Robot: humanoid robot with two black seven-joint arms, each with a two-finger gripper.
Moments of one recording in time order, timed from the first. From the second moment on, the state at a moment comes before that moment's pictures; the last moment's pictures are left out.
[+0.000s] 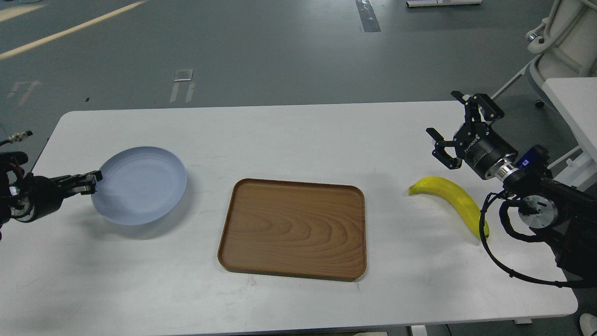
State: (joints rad) left arm -0.82 0.79 -0.16 -0.73 1.37 -0.10 -0.49; right arm 0.71 -0.53 0.32 0.72 0.04 0.49 0.49
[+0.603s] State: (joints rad) left arm -1.11 0.49 -0.14 -1.09 1.52 -0.33 -0.49; right arm 0.72 -0.54 0.32 0.72 0.04 0.49 0.49
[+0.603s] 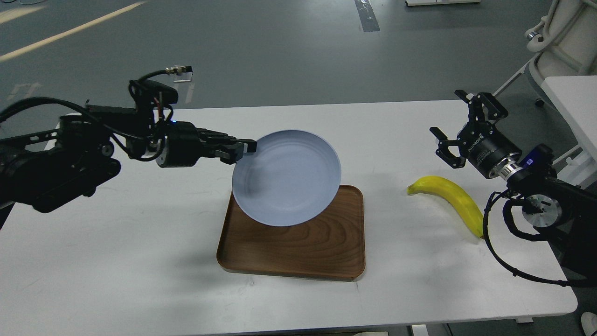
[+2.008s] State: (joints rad) left arm -1.11 0.21 -0.05 -0.66 1.35 -0.29 -0.49; right arm 0.72 -0.63 0.32 0.72 0.04 0.49 0.49
